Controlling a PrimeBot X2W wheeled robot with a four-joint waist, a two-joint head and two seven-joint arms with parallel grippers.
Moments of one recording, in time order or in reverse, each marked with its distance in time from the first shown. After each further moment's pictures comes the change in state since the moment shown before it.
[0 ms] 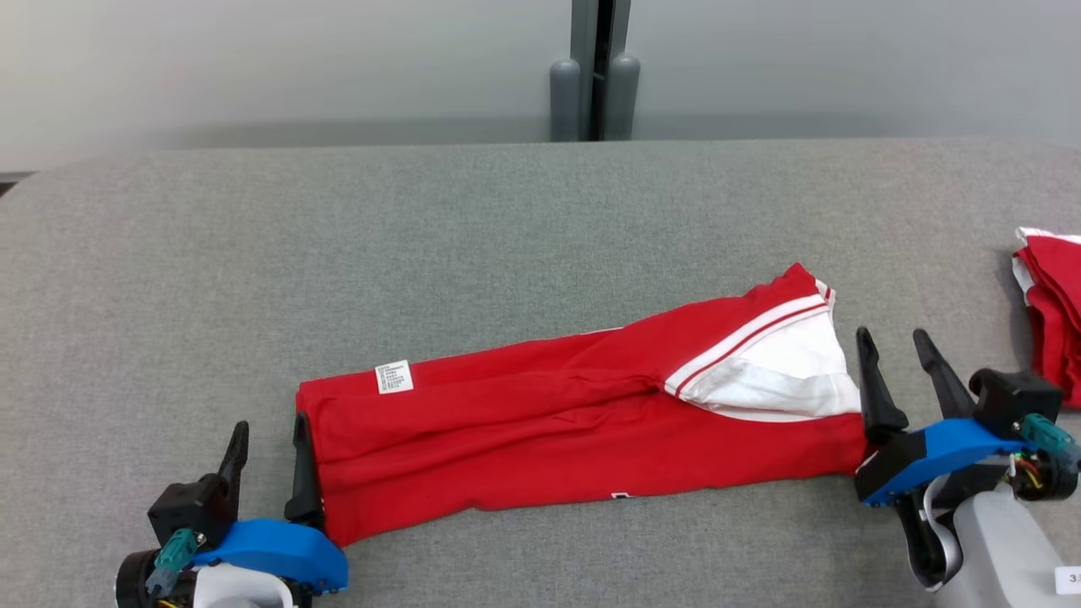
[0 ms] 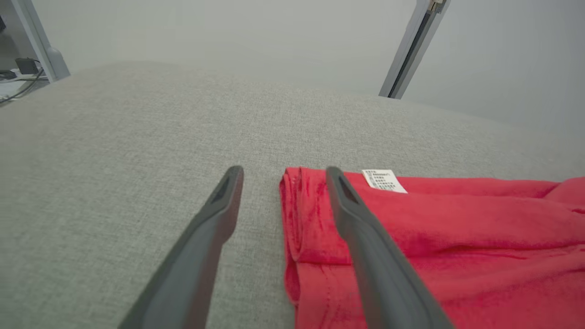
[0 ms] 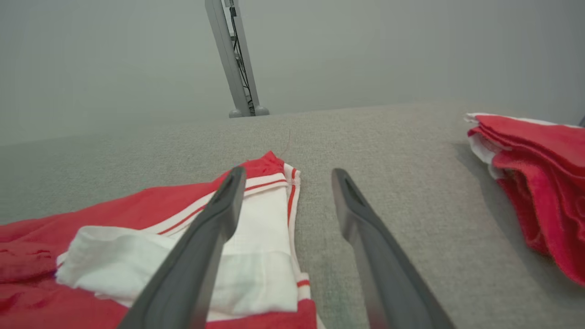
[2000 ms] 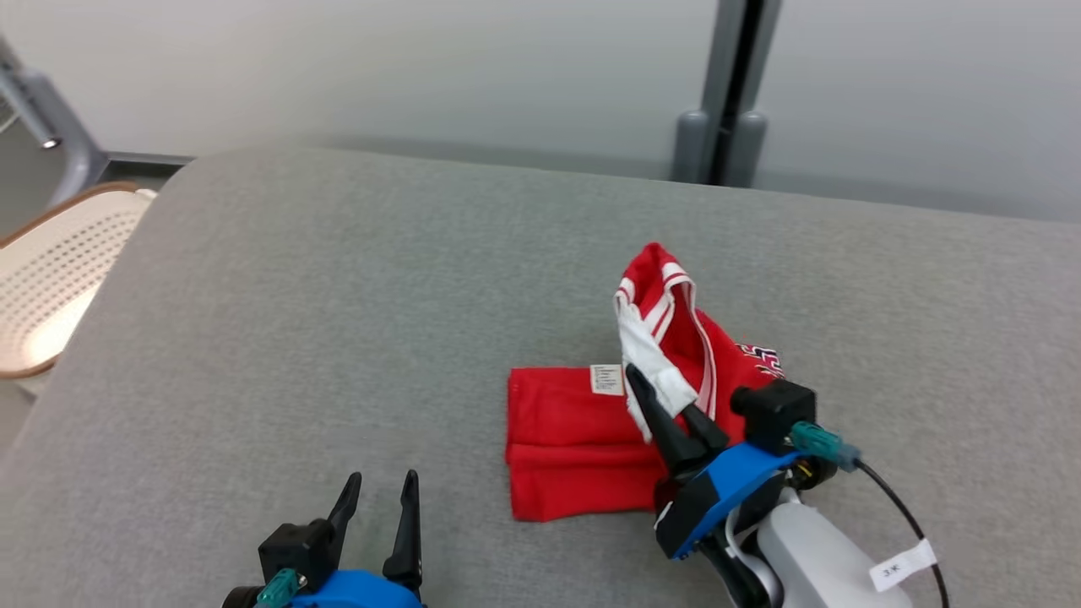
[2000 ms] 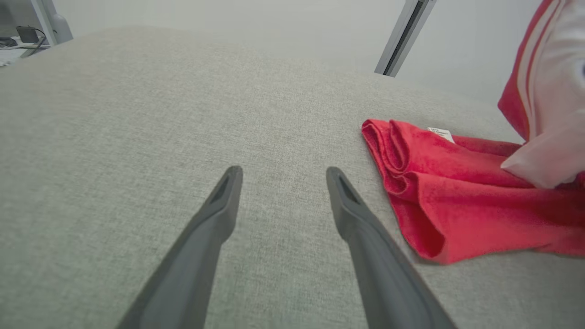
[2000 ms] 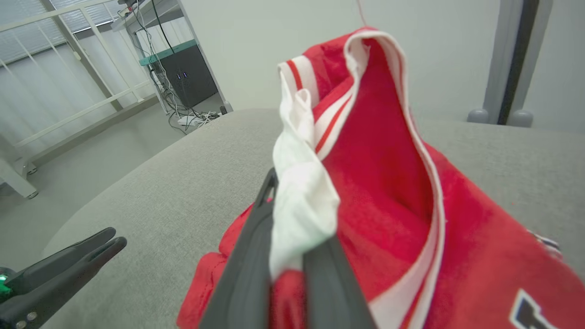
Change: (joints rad) left arm 0.077 -0.003 -0.259 -0.010 -0.103 0.035 0.000; right arm -0.051 0.097 0.494 -0.052 0.204 0.000 0.001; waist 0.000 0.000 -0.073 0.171
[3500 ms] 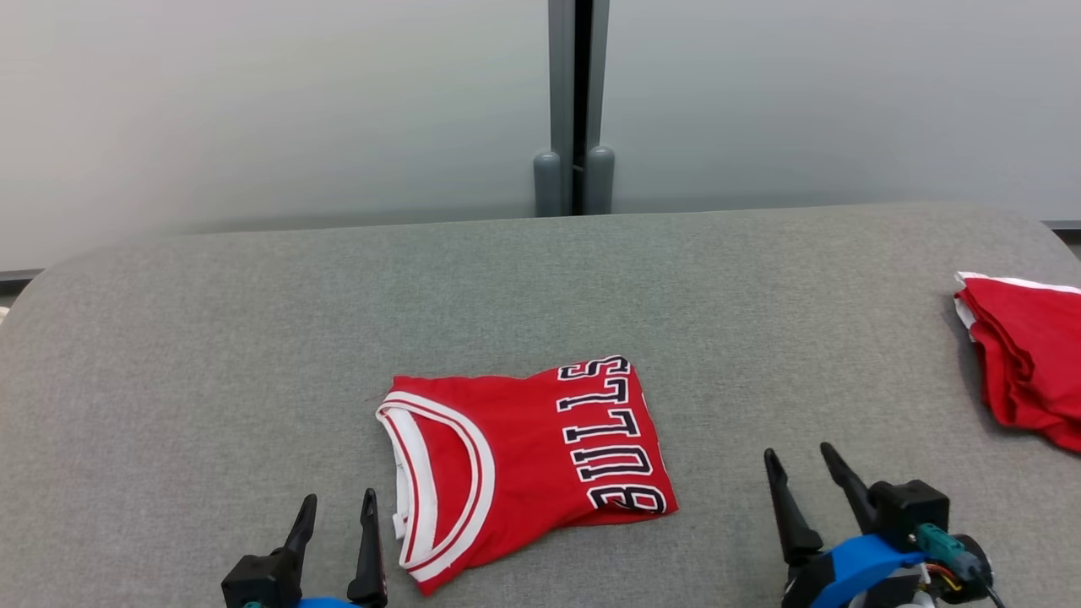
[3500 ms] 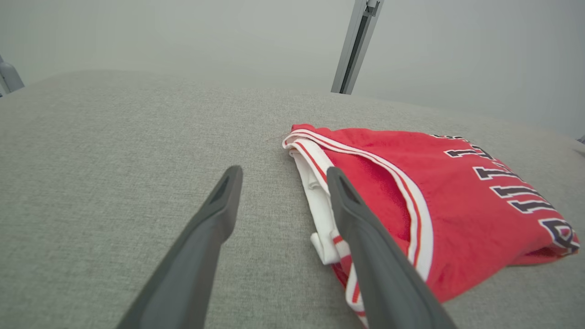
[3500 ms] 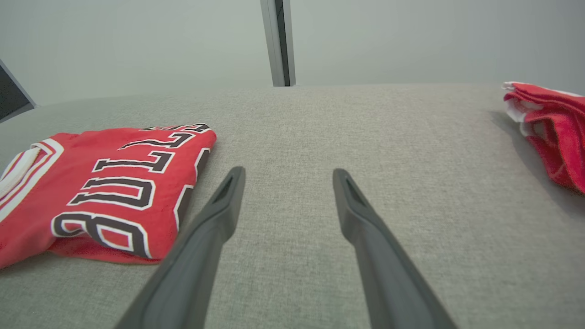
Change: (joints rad) left arm 0.093 0.000 0.102 -0.094 0.074 0.034 0.000; right arm 0.265 0.003 -0.415 -0.050 -0.325 0.000 -0.001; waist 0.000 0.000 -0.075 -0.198
